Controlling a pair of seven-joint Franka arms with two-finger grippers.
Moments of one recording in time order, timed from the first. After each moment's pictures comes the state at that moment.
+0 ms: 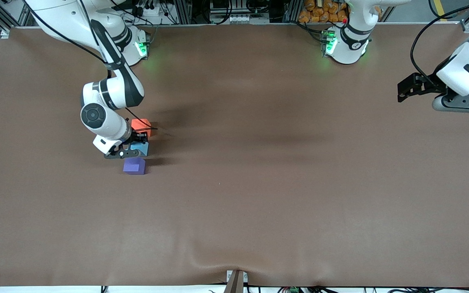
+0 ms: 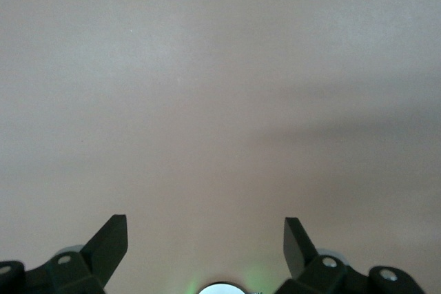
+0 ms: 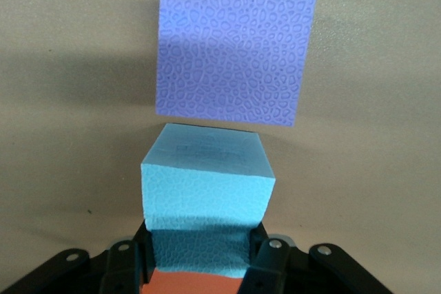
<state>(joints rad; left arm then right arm) -0.05 -0.03 -0.08 -1.61 0.01 1.51 -0.03 0.29 0.30 -0.05 -2.29 0.02 2.45 0.12</state>
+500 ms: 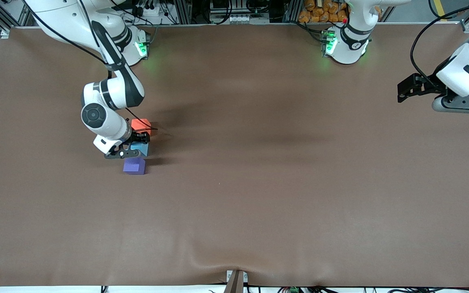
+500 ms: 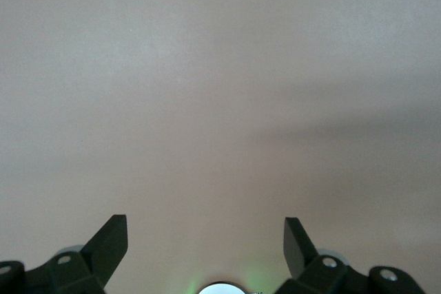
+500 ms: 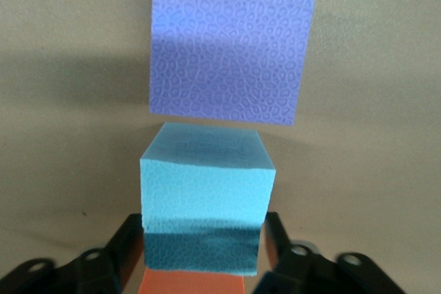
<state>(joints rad) -0.05 -0.03 -0.08 -1.61 0.01 1.51 -0.03 0.29 0.30 -0.05 -2.28 0.02 2.41 0.12</state>
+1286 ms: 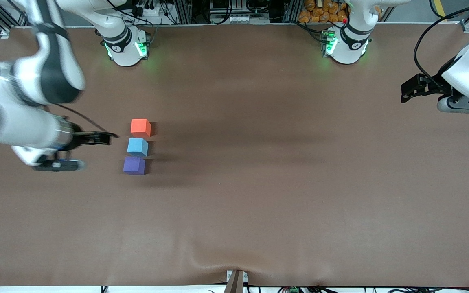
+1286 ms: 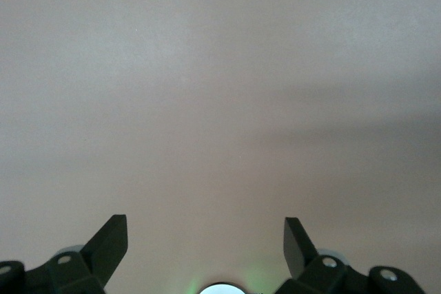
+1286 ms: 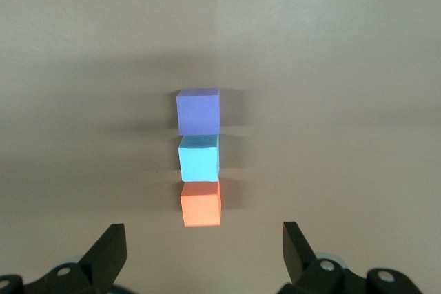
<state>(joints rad) -0.04 -0.03 -0.07 -1.61 0.01 1.51 -0.02 0.14 0.26 -0.05 -1.50 0.07 1.56 0.11</state>
